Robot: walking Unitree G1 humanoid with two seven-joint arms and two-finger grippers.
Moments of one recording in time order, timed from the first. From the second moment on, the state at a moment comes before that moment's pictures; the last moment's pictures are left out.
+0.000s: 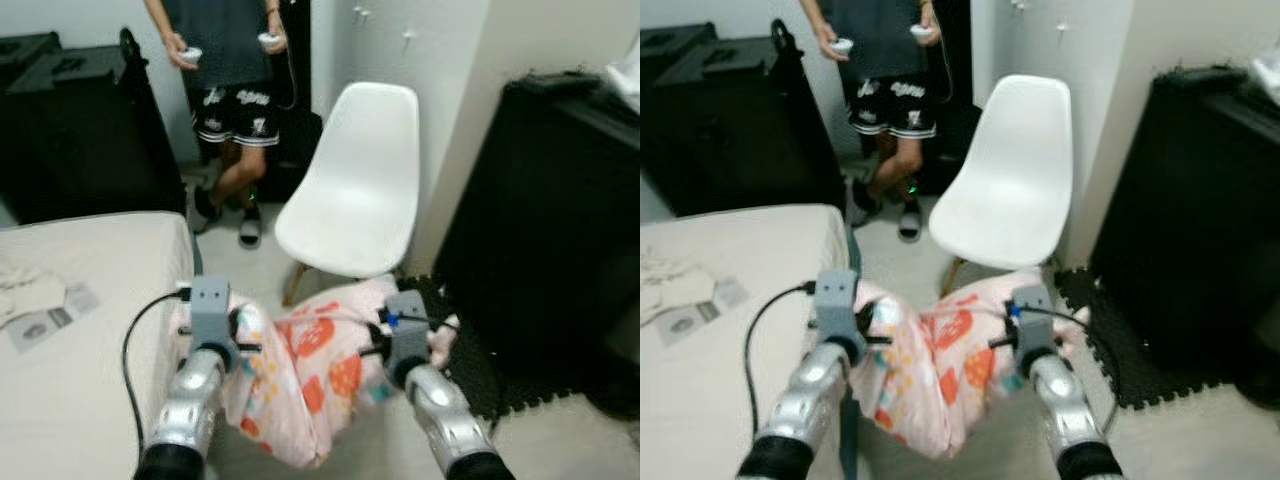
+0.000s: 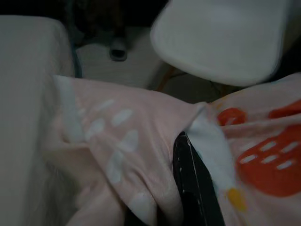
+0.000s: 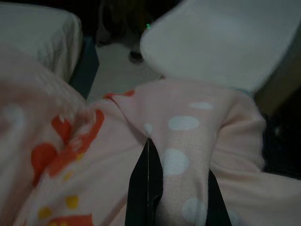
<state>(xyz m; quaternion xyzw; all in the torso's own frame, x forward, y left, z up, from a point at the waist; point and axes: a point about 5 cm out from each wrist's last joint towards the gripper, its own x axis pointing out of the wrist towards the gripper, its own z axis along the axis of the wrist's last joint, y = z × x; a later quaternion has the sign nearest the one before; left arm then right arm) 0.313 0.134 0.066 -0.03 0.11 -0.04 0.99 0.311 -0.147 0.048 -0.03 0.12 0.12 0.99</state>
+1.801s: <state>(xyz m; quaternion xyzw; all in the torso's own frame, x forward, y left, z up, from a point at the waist) 0.330 0.161 0.098 -0.03 0.05 -0.02 1.00 0.331 -0.129 0.087 0.00 0.08 0.17 0.98</state>
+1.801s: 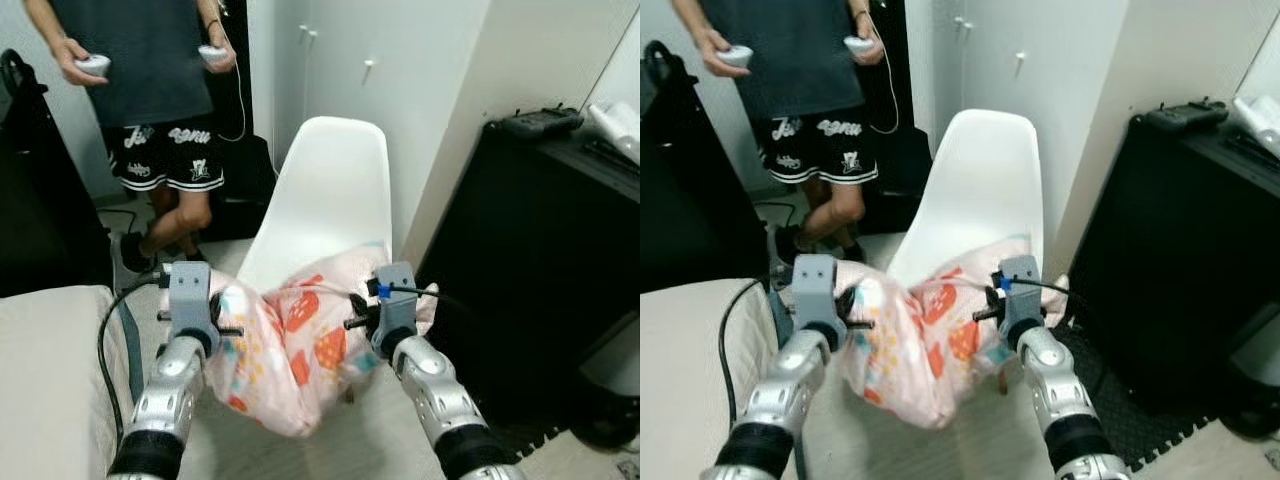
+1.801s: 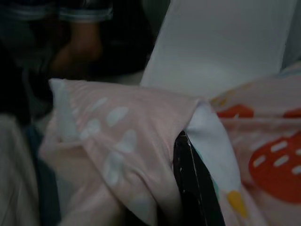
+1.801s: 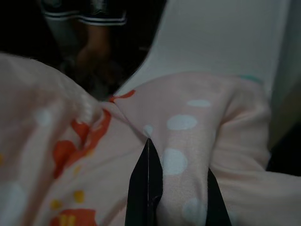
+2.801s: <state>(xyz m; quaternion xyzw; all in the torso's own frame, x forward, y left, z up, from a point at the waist) 0.349 0.151 0.122 -0.03 0.03 -0.06 1.00 0.337 -0.151 0.102 0.03 0.09 0.12 0.99</state>
